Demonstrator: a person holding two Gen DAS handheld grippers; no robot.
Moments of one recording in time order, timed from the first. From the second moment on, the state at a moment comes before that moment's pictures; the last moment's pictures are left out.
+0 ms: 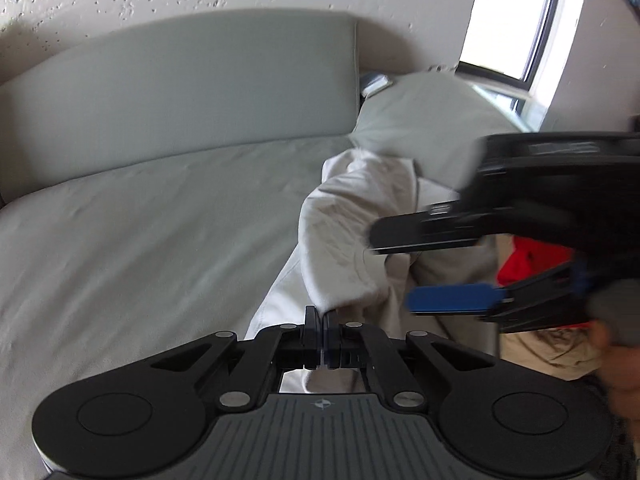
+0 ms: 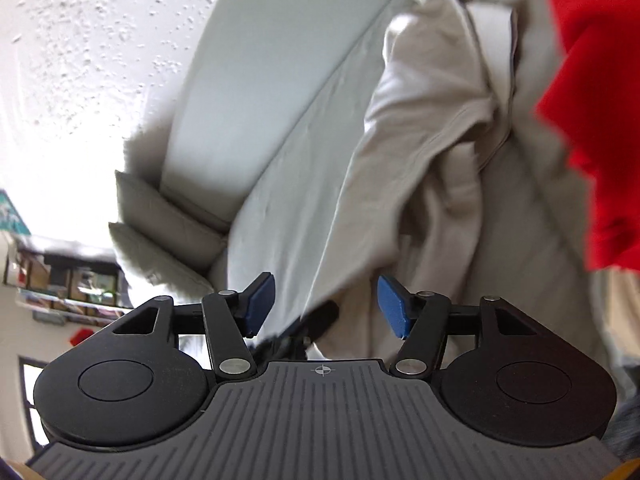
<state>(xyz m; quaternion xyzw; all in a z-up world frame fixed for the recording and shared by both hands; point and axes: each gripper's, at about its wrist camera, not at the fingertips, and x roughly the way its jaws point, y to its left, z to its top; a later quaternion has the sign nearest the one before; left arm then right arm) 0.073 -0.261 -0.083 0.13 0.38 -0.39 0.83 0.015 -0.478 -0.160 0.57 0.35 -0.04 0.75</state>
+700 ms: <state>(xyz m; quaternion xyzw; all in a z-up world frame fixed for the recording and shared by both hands) 0.038 -0.195 -0.029 -0.01 0.37 -0.40 0.84 0.061 -0.496 -0.070 0.37 0.26 -0.20 0.87</state>
